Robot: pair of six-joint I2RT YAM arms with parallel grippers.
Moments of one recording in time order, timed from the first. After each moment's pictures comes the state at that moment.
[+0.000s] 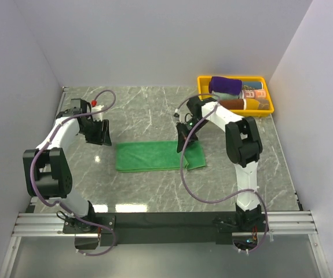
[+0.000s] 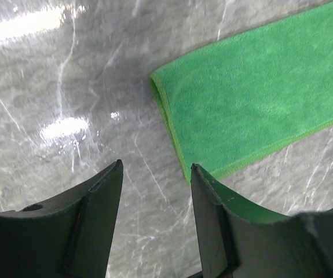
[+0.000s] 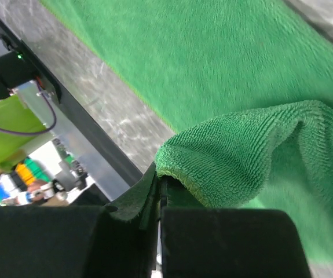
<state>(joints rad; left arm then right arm) 0.06 1.60 1.18 -0.77 0.40 0.15 0.37 2.13 1.68 -1.10 -0.73 -0.02</state>
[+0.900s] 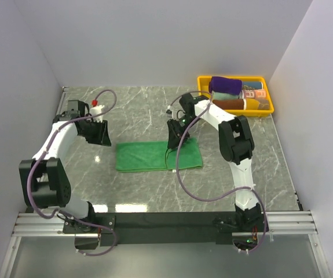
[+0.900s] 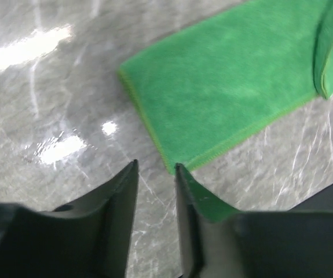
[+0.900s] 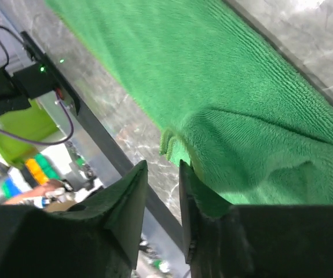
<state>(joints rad) 0.07 1.52 1.14 -0.79 0.48 0.19 0.43 2.26 1.82 -1.07 -0.79 0.05</state>
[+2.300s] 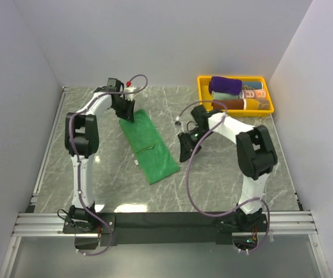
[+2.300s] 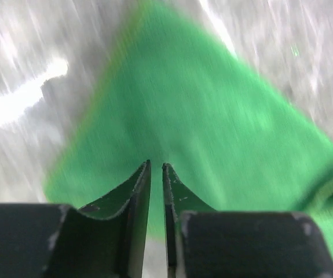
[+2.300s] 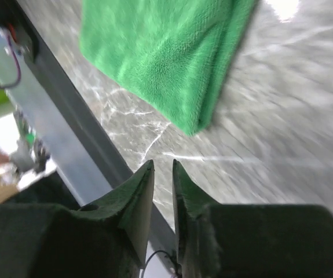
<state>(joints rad) -0.15 2.35 1.99 -0.77 0.44 0.21 0.43 1.94 1.34 -0.92 -0.77 -0.15</state>
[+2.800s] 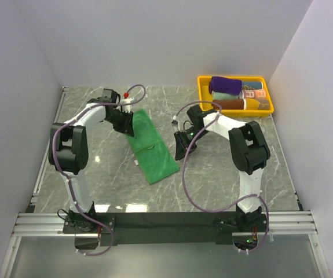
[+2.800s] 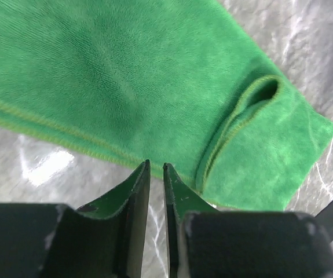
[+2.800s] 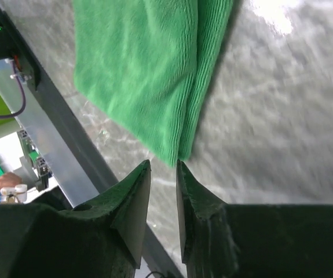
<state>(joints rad) -0.16 1.93 1.47 -0.71 0.53 0.17 0.41 1.99 1.38 -0.82 -0.78 -0.09</state>
